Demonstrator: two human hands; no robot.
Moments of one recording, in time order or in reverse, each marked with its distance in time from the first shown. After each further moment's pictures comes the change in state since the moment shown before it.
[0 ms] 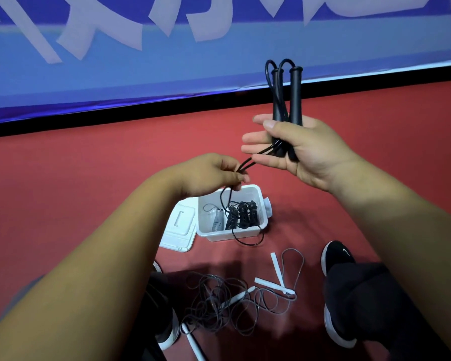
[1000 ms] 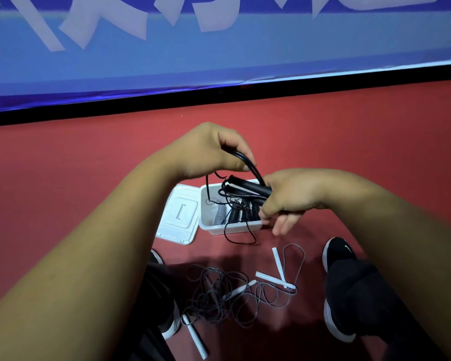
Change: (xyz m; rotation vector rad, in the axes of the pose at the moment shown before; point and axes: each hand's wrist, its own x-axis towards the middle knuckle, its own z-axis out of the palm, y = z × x) left_hand -0.020 0.021 -0.022 0.029 0.151 0.264; right_hand 0.003 0.055 0.004 -0.913 -0.332 0.606
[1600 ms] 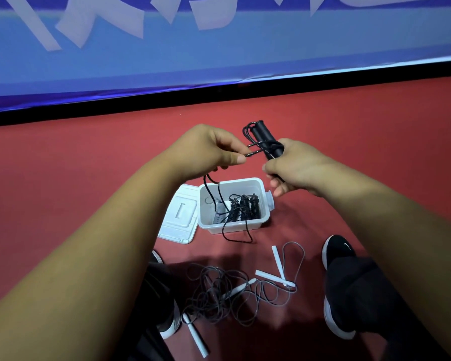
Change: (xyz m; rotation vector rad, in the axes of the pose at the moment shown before) left_hand 0.002 -0.009 0.008 -0.033 0.124 -0.207; right_hand 0.016 -0.001 -0.021 0.309 0.533 -0.142
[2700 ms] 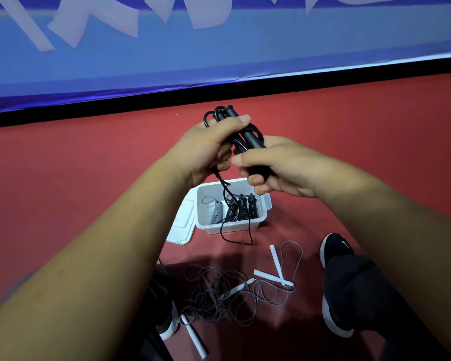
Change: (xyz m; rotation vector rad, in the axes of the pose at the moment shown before) left_hand 0.011 0.012 0.026 -0.720 0.068 -0.120; right_hand -0.029 -0.025 0.009 0.424 -0.406 -0.122
